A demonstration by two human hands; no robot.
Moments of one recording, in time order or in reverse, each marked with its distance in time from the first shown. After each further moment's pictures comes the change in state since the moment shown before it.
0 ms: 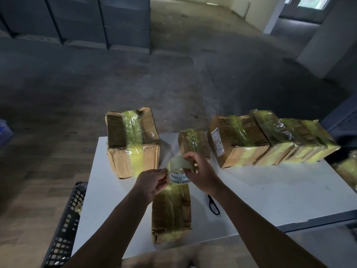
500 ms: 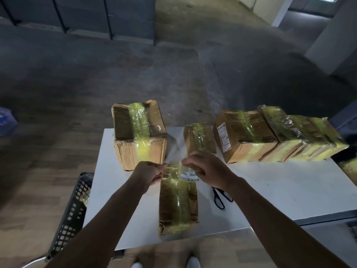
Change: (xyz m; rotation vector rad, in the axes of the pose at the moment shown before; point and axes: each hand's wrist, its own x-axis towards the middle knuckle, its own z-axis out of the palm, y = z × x) left_hand 0.017 0.013 -0.026 0.245 0.003 0.047; right_hand 0.005 -0.016 -0.026 -0.446 -0.230 -0.342
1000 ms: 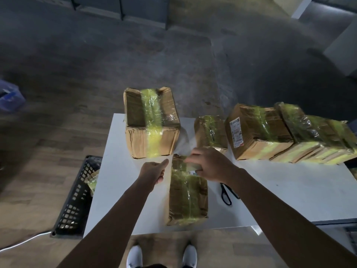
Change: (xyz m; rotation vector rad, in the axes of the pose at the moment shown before) left_hand 0.033 -0.050 -0.024 0.025 0.137 -0.012; right_hand 0.033 -0.014 0.025 -0.139 -0.233 0.016
